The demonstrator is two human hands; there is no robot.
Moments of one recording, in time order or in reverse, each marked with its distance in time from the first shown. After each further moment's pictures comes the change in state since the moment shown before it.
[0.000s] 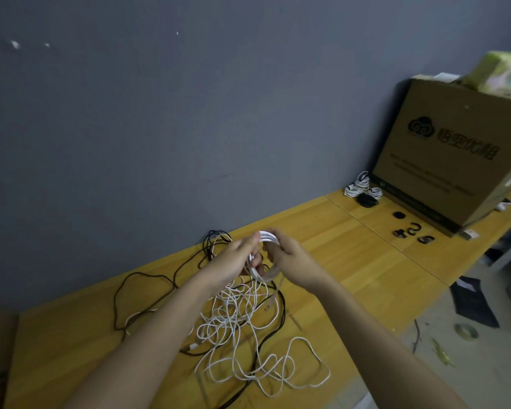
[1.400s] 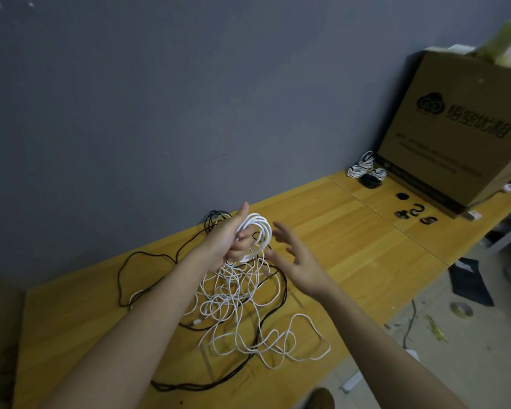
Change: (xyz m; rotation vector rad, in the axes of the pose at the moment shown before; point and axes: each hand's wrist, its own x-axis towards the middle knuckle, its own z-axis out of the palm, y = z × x) left_hand -0.005 -0.003 -0.014 -0.279 -0.078 -0.172; right_hand -0.032 0.053 0.017 0.002 0.057 0.040
